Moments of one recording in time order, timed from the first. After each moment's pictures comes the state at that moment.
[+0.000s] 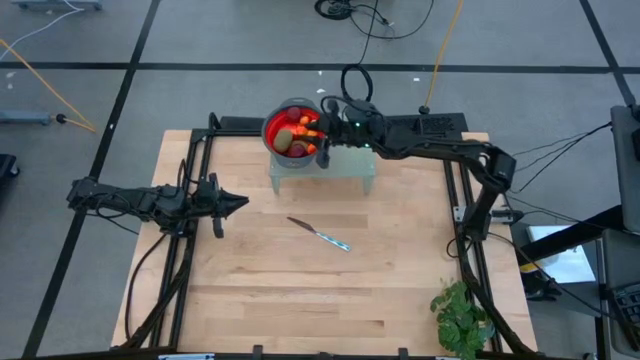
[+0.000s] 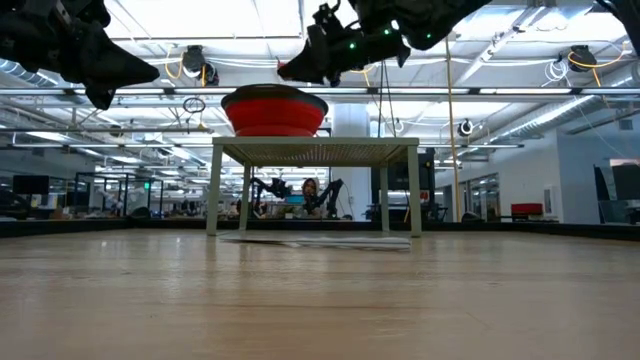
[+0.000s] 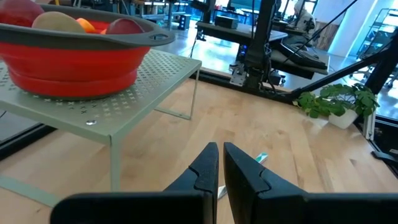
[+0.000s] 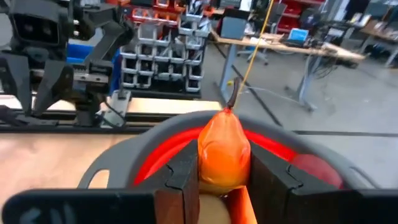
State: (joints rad) left arm -0.20 0.26 0.26 -0.16 -0.40 -0.24; right arm -0.41 1.77 1.41 0.23 -0.22 -0.20
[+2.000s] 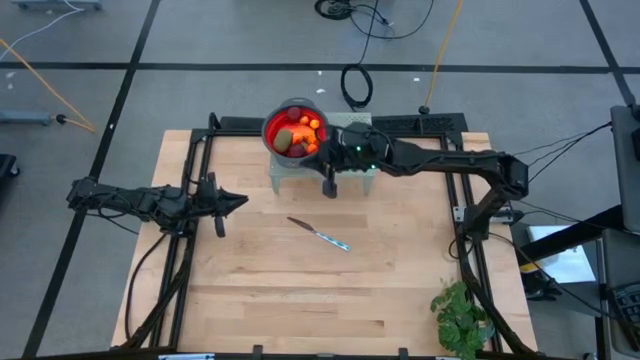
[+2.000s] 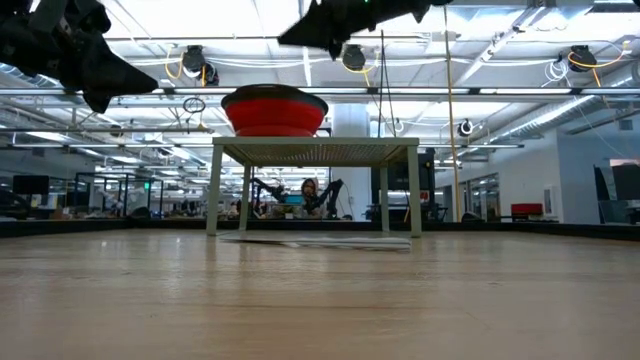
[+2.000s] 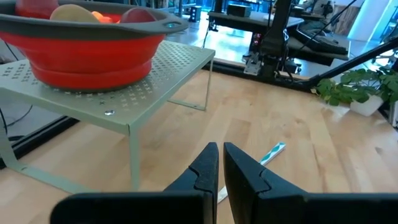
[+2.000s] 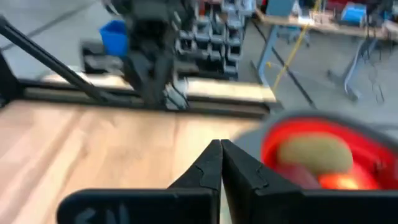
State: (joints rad) left arm -0.20 0.26 0.26 -0.22 -0.45 -0.22; right arm -0.23 1.66 1.40 -0.03 -0.18 -0.17
